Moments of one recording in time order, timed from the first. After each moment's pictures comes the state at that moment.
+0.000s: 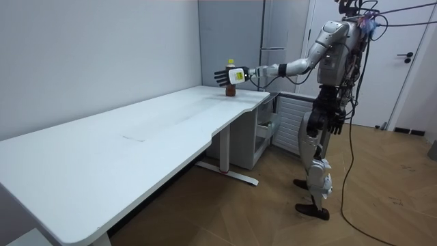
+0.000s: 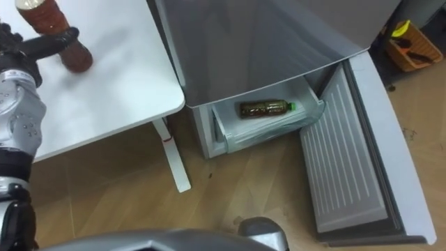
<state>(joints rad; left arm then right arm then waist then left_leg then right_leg) -0.35 0.39 0.20 0.54 -0.52 0.03 0.28 0.16 -0.24 -0.14 1.28 -0.05 0.07 0.01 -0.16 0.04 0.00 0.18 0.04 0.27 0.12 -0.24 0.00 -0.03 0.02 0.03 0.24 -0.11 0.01</state>
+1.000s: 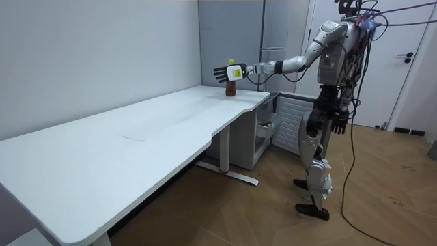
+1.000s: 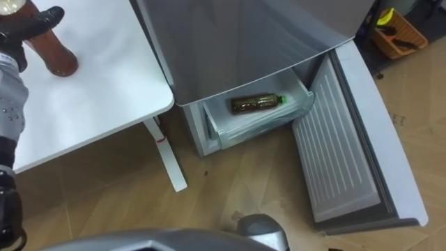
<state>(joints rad) -0.38 0.45 0.20 0.57 -0.60 0.05 0.25 0.14 -0.26 -0.17 1.27 -0.17 0.09 0.00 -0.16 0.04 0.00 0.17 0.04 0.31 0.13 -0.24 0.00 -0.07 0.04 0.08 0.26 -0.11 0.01</state>
